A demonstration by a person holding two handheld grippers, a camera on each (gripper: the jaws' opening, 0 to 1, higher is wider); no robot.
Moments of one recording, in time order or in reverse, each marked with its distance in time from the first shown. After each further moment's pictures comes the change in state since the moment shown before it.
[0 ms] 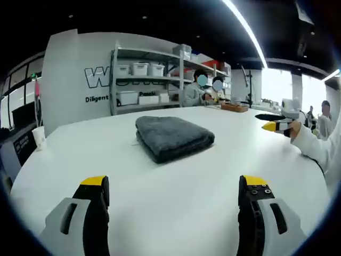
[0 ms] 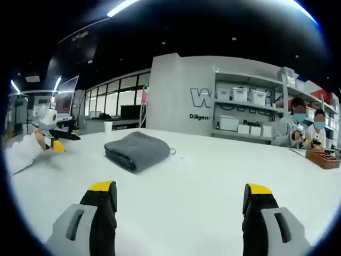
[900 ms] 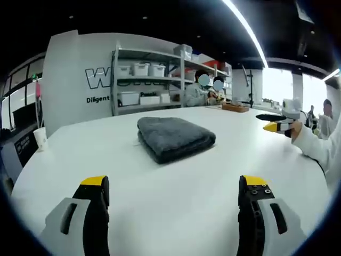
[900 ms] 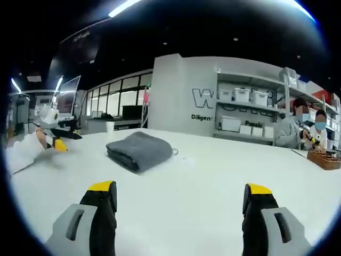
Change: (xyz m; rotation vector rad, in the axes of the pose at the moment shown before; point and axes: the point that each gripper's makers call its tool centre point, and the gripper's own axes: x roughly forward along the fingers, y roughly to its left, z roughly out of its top) left arm -0.002 0.002 0.001 0.006 -0.003 0.010; right arm 0.001 0.006 -0.001 -0.006 -0.002 0.017
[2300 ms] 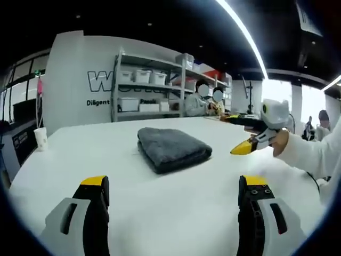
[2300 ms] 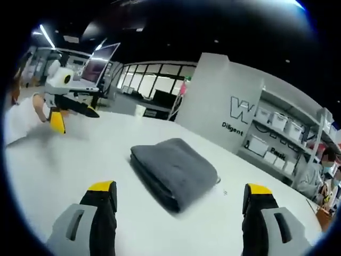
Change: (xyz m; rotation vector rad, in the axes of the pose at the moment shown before) left arm -0.013 0.000 0.023 -0.055 -0.073 -0.019; right arm 0.113 0.129 0.046 -0.339 0.041 0.199
